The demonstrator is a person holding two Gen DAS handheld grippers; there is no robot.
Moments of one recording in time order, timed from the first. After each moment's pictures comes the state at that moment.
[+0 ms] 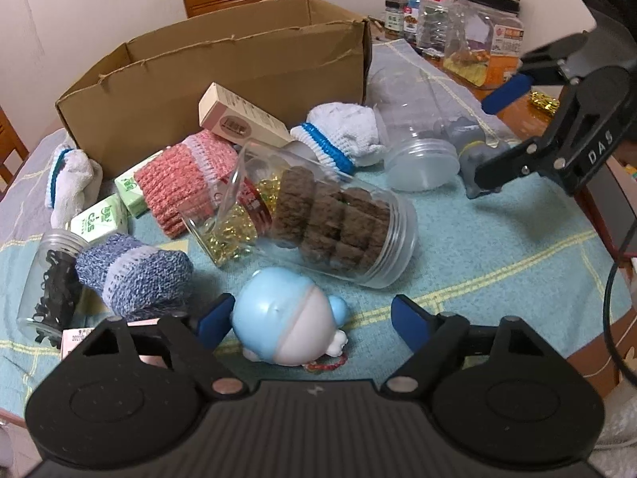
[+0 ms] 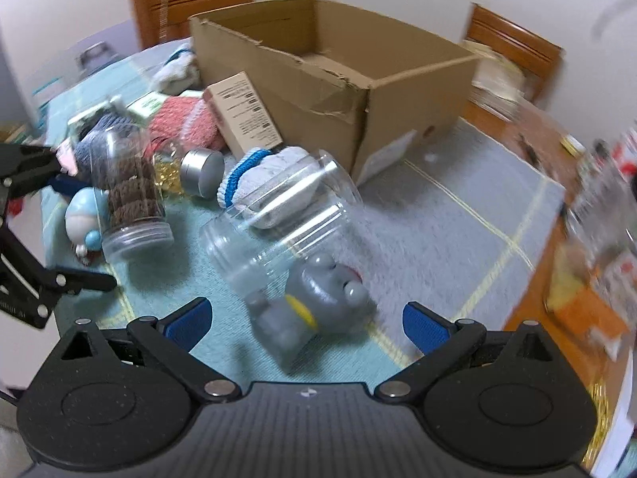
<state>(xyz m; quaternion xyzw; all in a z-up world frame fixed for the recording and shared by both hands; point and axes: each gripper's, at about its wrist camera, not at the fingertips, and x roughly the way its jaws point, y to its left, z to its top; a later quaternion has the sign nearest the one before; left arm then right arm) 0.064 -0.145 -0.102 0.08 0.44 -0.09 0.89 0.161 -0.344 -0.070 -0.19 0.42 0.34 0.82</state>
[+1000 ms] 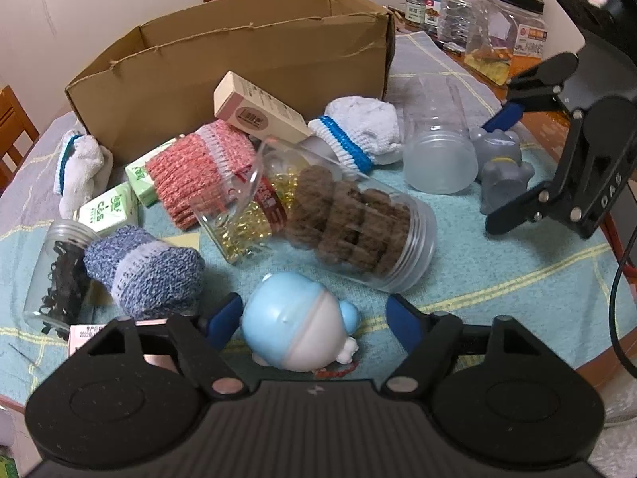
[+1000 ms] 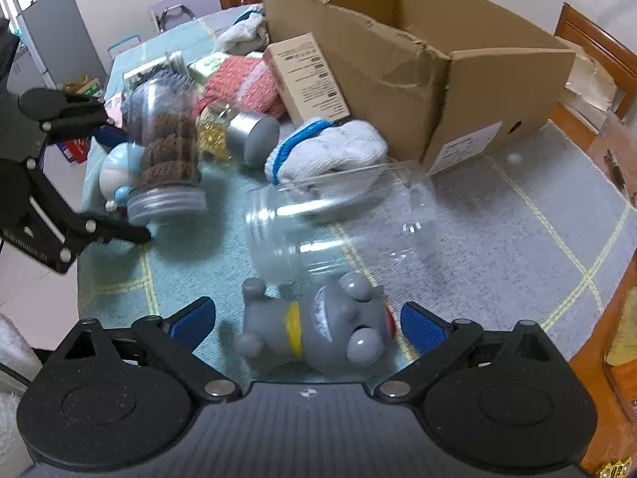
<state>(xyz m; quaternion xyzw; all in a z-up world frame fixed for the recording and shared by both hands) 0.072 -0.144 -0.103 0.07 0.47 -0.06 0.88 0.178 -0.336 -0.092 -0.22 0.45 0.45 0.74</state>
